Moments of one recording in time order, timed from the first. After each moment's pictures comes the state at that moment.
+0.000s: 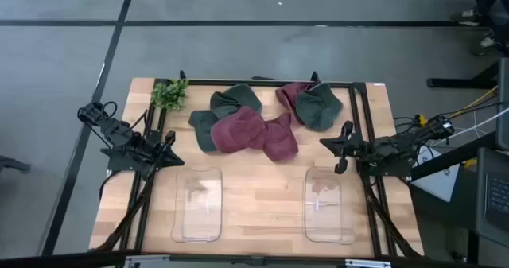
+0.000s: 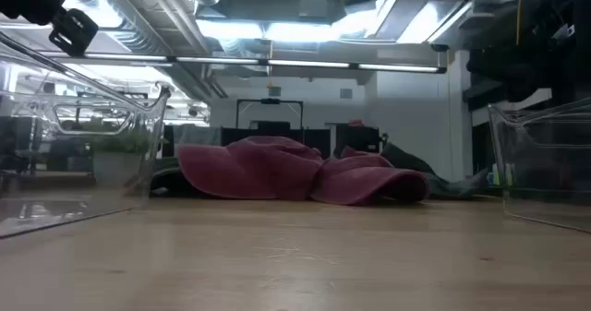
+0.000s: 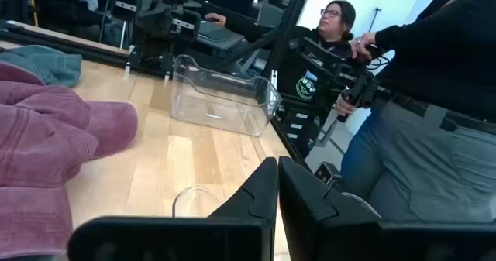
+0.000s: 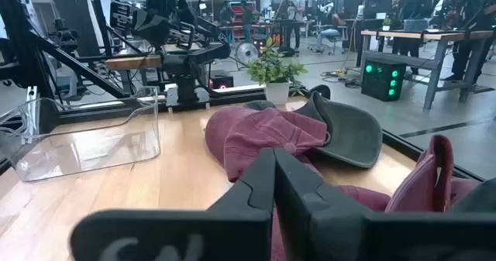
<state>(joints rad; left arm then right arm) -0.59 0.00 0.27 -0.34 -0.29 -0.38 0.41 0.13 0.01 0.11 0.69 0.04</state>
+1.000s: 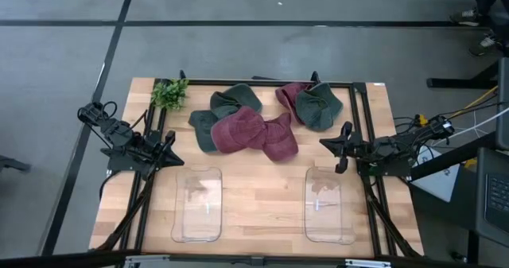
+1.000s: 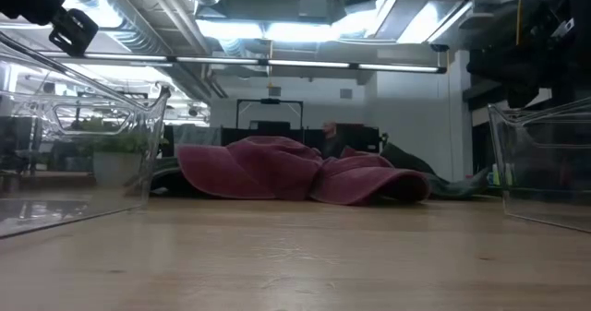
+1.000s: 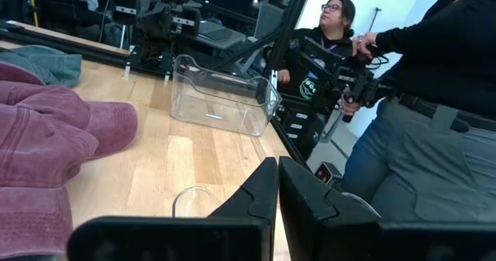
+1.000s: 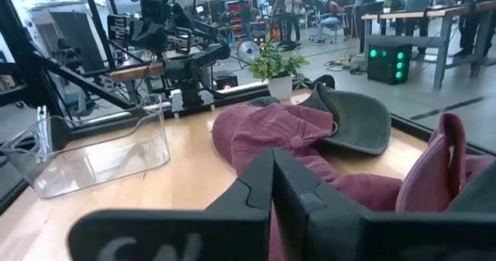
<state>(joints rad) -0.59 0.00 0.27 -0.34 -0.29 -0.38 0.41 0.13 0.02 0.09 0.69 0.17</state>
